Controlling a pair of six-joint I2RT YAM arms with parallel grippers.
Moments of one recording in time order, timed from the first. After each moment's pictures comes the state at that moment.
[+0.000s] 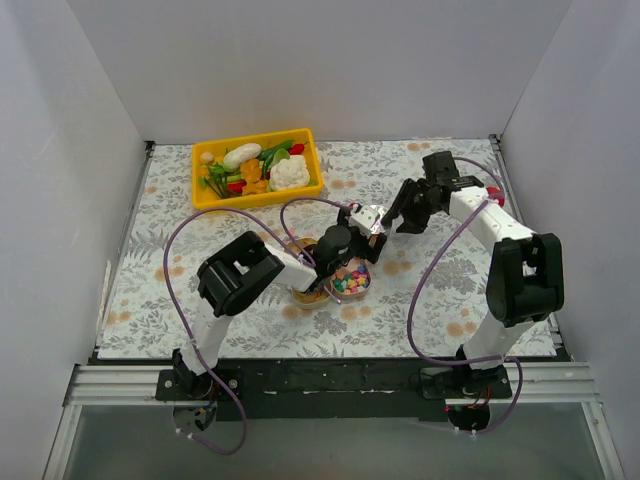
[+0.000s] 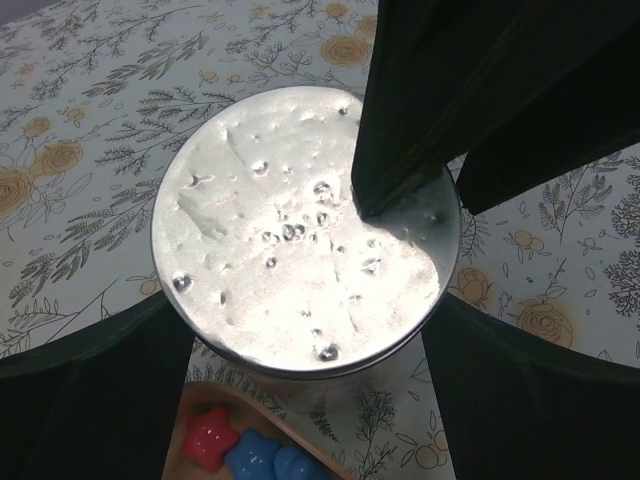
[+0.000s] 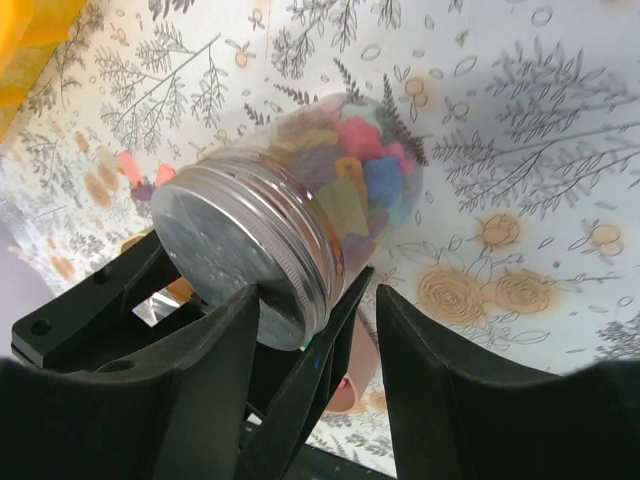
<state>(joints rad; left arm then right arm) -0.89 2.11 1.05 0.92 -0.14 -0.01 0.22 1.69 1.26 -0.62 -0.34 0.71</state>
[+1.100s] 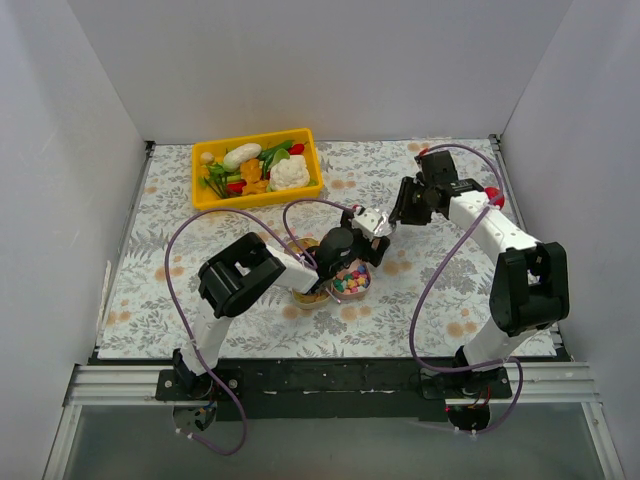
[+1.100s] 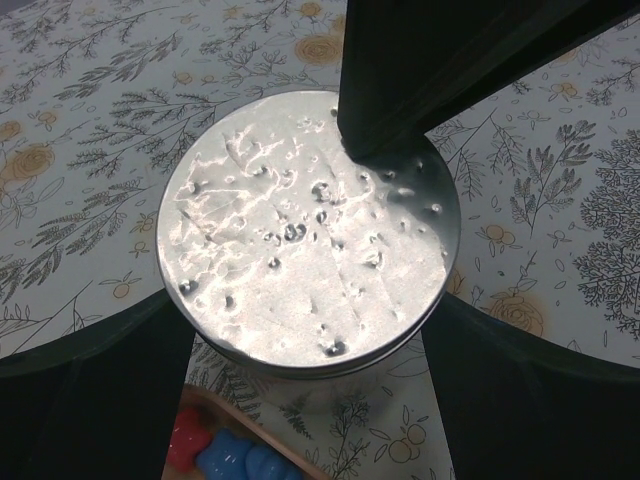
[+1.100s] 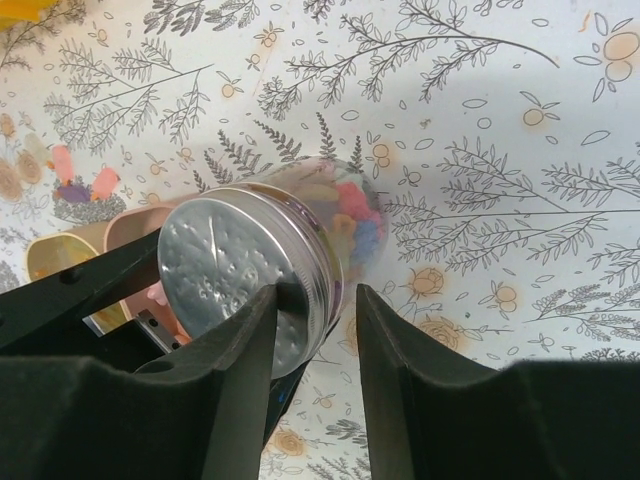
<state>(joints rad) -0.90 2.11 1.05 0.91 -0.13 -0.02 0.26 1.64 1.25 -0.56 -0.19 0.44</state>
